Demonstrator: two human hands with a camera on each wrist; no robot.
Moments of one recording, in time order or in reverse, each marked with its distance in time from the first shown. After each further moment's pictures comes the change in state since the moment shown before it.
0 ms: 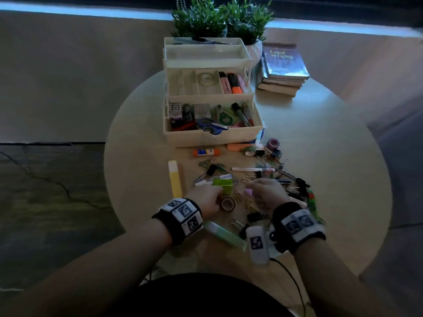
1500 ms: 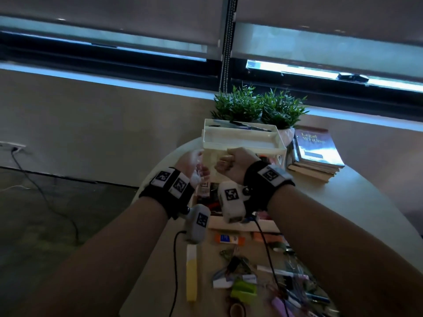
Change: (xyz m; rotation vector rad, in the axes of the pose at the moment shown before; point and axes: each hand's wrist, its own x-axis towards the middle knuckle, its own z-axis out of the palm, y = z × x) left_hand 0.068 -0.090 -0.226 -1.731 0.456 -0.351; right_hand 0.090 -0.264 0.136 0.406 -0.383 0.037
